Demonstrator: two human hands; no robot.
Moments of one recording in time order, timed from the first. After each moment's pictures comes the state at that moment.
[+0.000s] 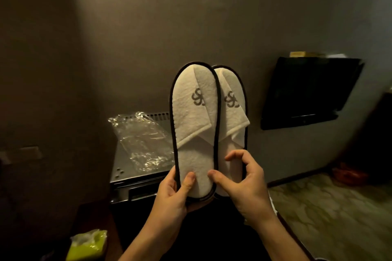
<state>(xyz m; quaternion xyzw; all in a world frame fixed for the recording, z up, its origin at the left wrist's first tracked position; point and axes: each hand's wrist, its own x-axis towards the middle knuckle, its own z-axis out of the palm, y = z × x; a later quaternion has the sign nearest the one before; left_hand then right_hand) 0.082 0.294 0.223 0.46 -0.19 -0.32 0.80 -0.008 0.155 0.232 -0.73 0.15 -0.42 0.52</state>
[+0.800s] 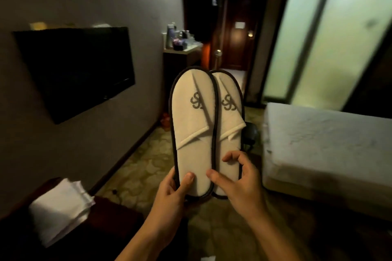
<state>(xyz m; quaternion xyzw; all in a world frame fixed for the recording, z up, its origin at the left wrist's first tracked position) -0.360 0.061 0.186 0.40 -0.38 -0.65 0.52 -0.527 0.049 0.178 -0.55 0.48 -0.61 0.31</state>
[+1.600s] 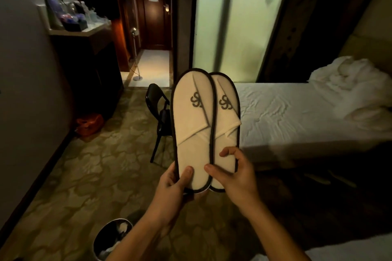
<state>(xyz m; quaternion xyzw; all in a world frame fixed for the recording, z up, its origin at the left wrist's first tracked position) -0.529 -0.192 0.137 0.33 -0.44 -0.76 0.34 -0.687 -0.136 0.128 -0.40 0.64 -0.63 0.19</state>
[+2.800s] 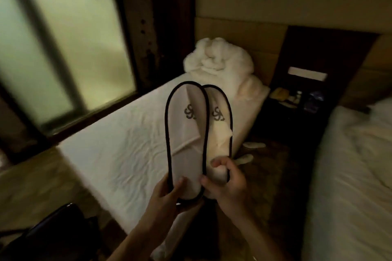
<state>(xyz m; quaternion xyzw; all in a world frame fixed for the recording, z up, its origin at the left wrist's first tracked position) -1.105 -0.568 0.118 0.18 -0.53 -0.83 -0.01 -1.163 -0.412 0.098 -0.08 0.76 -0.64 -0.04</state>
